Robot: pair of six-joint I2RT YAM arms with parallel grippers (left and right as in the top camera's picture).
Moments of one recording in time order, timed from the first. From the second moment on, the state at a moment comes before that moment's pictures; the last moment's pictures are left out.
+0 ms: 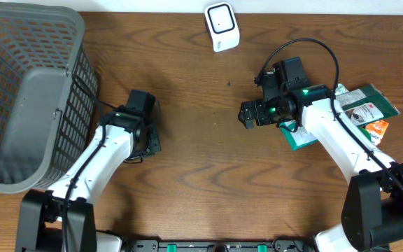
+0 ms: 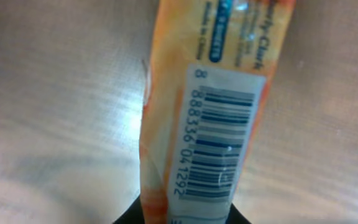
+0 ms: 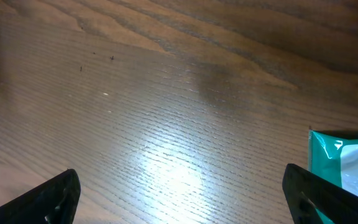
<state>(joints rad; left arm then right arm) -0.25 1.54 0.95 -0.88 -0.04 -0.49 0.27 1.71 1.20 -0.70 -0.27 0.09</state>
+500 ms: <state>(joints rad) -0.25 1.53 1.23 -1.14 0.13 -0.36 0.21 1.71 1.20 -0.74 -0.27 0.06</state>
